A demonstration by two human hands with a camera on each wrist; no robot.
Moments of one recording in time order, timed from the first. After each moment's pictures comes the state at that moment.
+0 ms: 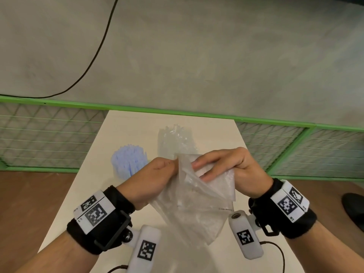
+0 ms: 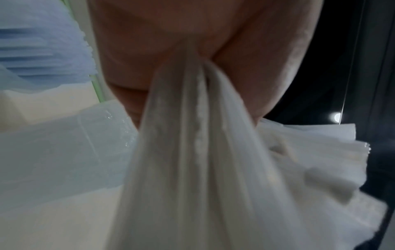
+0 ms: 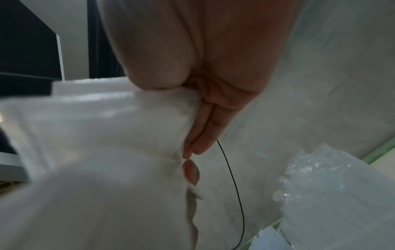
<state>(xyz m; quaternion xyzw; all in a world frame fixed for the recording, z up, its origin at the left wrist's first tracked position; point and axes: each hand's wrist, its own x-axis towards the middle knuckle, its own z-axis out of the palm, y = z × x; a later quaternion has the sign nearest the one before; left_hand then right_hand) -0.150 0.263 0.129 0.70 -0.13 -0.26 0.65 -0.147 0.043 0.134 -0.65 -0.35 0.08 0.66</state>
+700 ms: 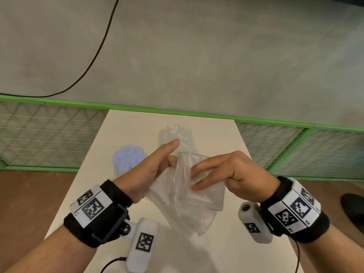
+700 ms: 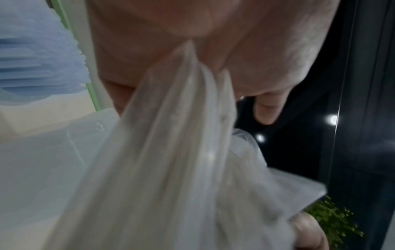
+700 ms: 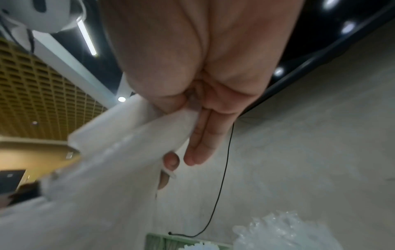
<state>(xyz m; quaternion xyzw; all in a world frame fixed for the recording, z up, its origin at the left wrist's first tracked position) -0.144 0.269 0.144 0.65 -0.11 -0.29 0.70 -0.154 0.044 0.155 -0.84 -0.43 -0.01 0.32</state>
